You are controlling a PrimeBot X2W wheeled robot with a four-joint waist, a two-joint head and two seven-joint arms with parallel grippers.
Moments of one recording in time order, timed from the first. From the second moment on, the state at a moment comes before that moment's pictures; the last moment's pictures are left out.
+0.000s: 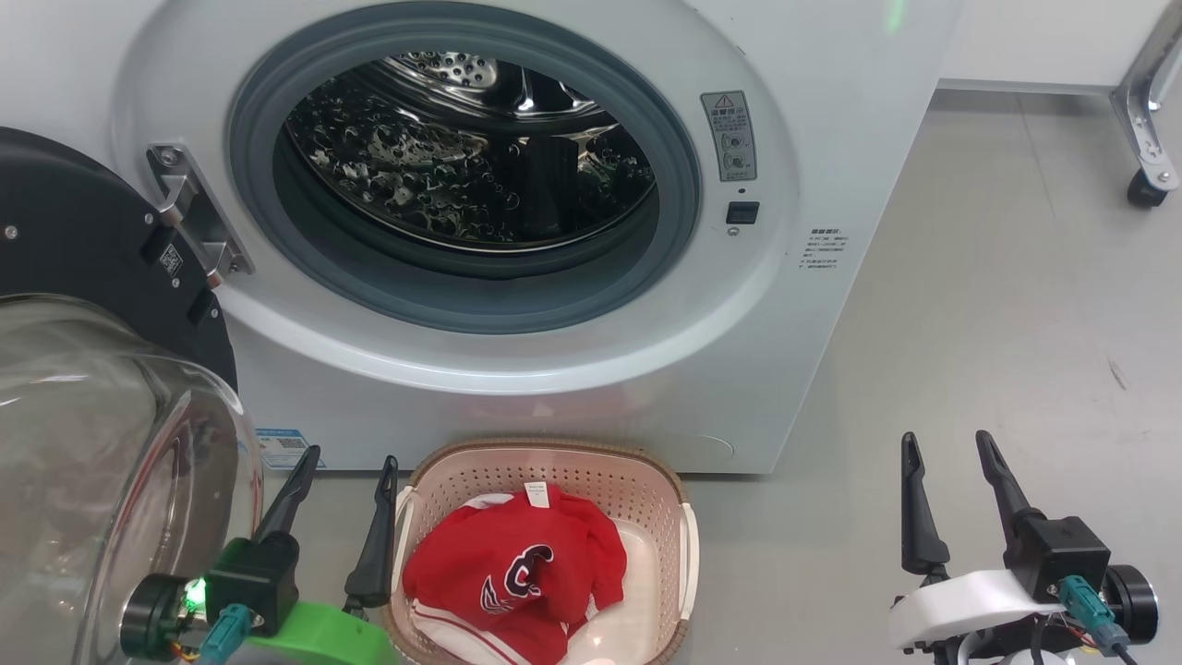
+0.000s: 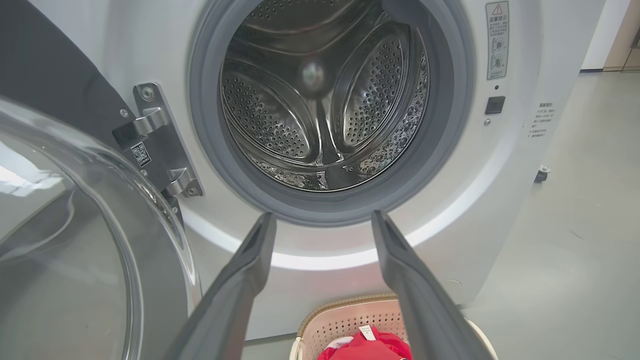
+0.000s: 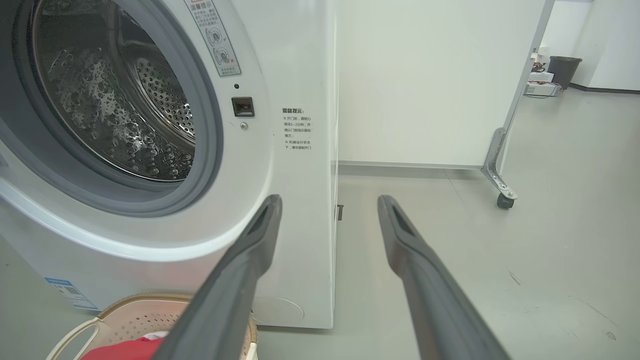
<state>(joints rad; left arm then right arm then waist) 0.03 0.19 -0.32 0.00 -0.35 0.11 -0.14 0.09 -0.06 0.14 0.10 0.23 -0.12 -0.25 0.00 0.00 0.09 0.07</state>
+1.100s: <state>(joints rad) 0.07 0.19 -0.29 -0.10 -0.28 0.11 -0.09 0.10 -0.06 0.13 0.06 0.22 -0.13 -0.23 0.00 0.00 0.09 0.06</state>
